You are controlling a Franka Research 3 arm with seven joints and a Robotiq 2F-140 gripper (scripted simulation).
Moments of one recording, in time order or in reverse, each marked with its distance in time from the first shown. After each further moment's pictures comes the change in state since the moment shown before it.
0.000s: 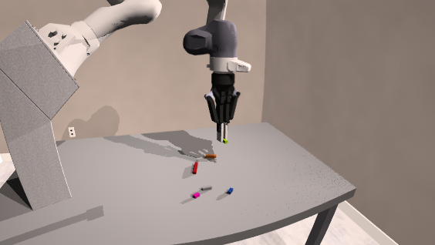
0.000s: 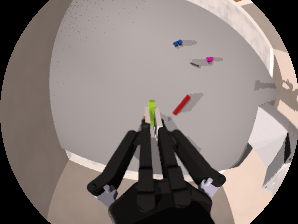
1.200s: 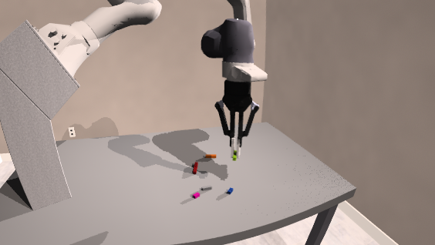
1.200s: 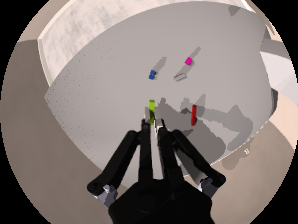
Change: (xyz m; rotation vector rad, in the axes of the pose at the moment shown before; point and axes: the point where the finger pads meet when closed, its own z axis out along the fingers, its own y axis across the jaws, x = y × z) arm 0.113 0.026 0.005 0.003 0.005 0.720
